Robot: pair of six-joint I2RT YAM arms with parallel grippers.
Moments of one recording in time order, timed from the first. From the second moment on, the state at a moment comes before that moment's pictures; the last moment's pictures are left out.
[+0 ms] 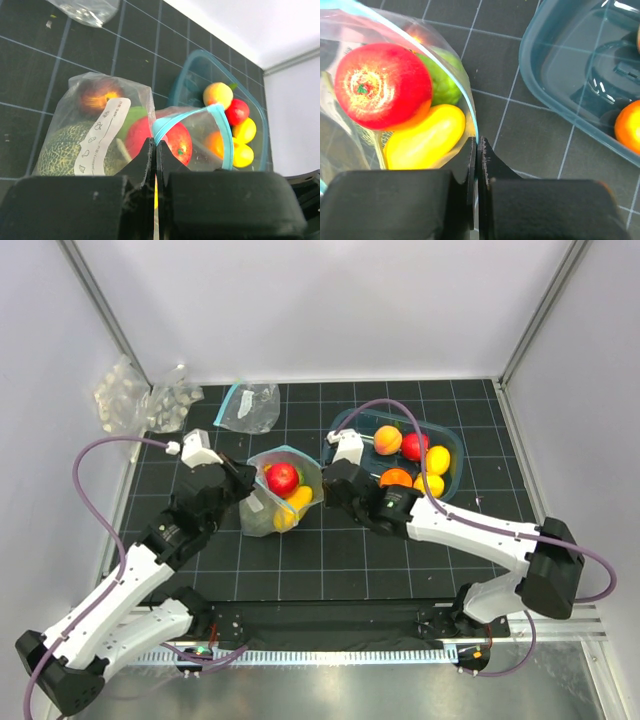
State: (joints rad) left arm -0.64 0.81 0.83 -0.37 -0.46 -0.83; right arm 1.02 1.41 1.10 -0.29 0.52 0.55
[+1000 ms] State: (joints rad) left arm -0.63 1.02 0.82 -0.06 0.13 -0.80; right arm 1.02 1.23 1.00 -0.17 0.38 0.38
